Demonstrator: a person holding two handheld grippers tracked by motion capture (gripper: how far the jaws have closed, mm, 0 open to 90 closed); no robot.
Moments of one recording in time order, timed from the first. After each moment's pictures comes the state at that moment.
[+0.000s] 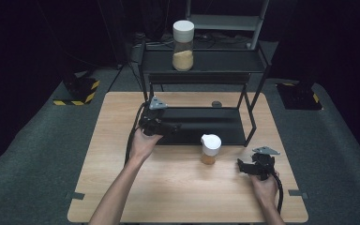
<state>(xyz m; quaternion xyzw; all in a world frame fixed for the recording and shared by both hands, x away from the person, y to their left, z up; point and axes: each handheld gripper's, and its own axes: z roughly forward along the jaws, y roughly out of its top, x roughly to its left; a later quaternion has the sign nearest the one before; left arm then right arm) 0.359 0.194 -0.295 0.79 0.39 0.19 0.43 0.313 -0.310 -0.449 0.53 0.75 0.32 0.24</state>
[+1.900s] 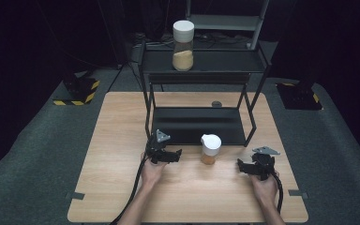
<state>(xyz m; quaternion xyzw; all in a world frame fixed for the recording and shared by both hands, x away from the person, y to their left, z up) 0.345 0.171 -0.435 0.78 0.46 0.18 0.39 0.313 -0.310 -0.449 0.53 0.74 0.32 0.24</state>
